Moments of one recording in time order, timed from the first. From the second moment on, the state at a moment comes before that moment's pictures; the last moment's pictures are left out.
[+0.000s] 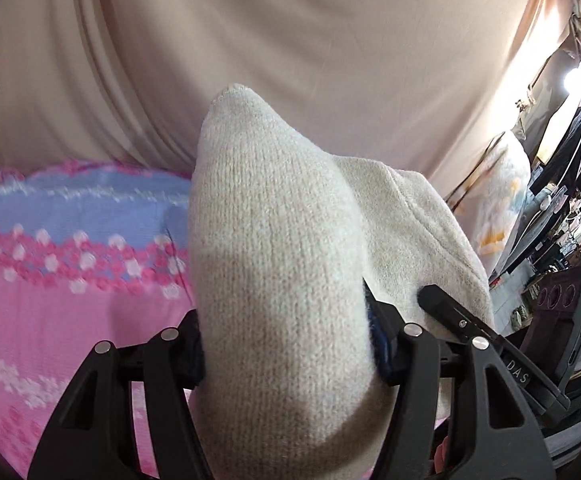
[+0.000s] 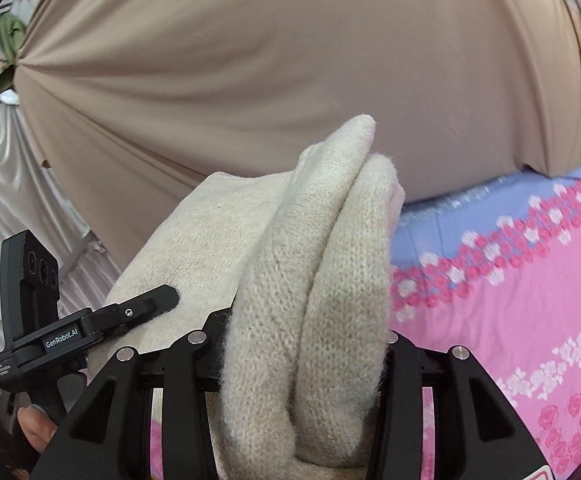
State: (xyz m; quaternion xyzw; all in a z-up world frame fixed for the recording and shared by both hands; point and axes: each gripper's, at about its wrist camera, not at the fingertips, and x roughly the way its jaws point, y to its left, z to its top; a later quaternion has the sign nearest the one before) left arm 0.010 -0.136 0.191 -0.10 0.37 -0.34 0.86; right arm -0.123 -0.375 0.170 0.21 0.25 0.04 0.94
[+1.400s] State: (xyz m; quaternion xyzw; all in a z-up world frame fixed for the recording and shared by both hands) left arm 0.067 0.086 -0.021 0.01 0.45 -0.17 0.88; right arm 0.005 -0.123 -0.040 0.11 0.45 0.01 0.89
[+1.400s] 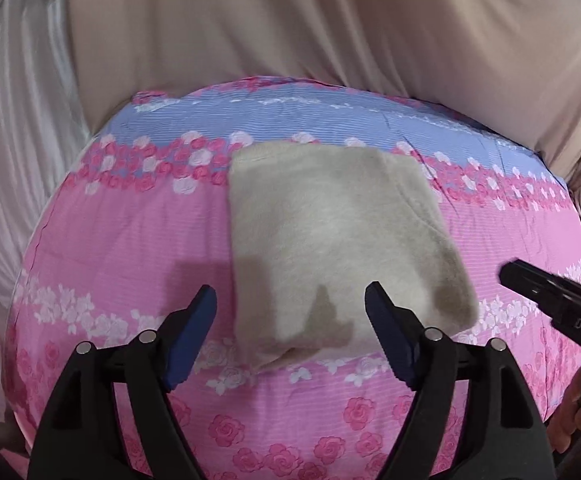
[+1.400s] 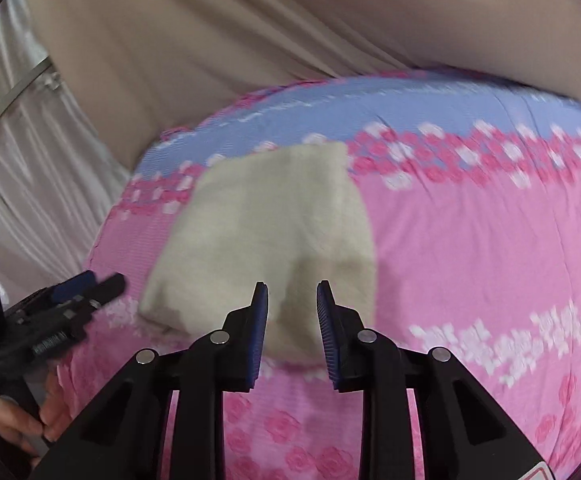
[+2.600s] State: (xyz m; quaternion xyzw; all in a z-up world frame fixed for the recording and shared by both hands) left arm 0.055 0.086 -0.080 0.00 0.49 -0.15 0.86; right arm -0.009 -0.120 -0.060 0.11 0.47 -0.08 0.87
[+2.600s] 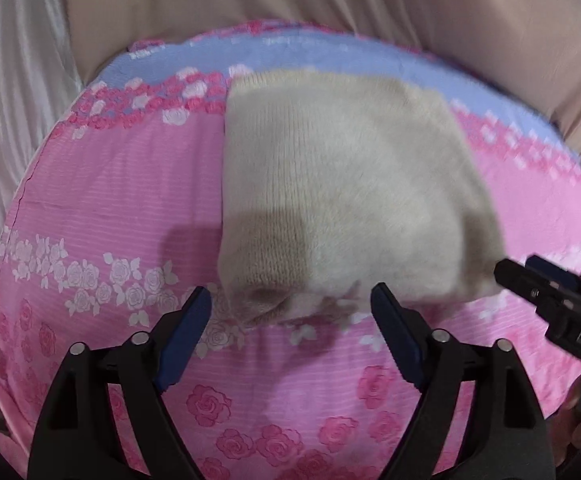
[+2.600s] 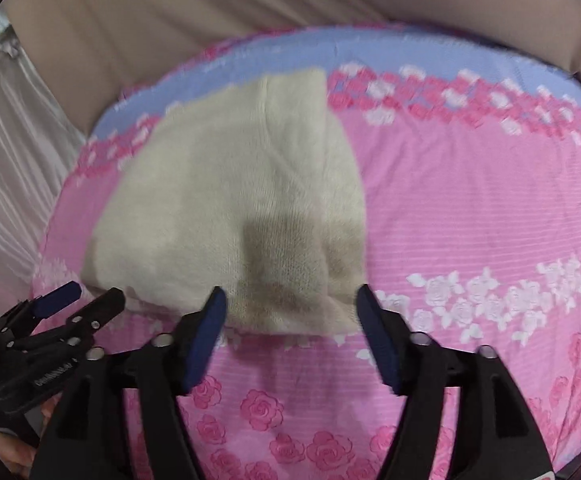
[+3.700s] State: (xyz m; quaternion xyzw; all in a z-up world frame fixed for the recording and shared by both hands) left arm 0.017 0.076 -0.055 0.03 0.42 -0.10 0.90; right arm -0.053 -0.075 -0.067 0.06 0.44 -0.10 0.89
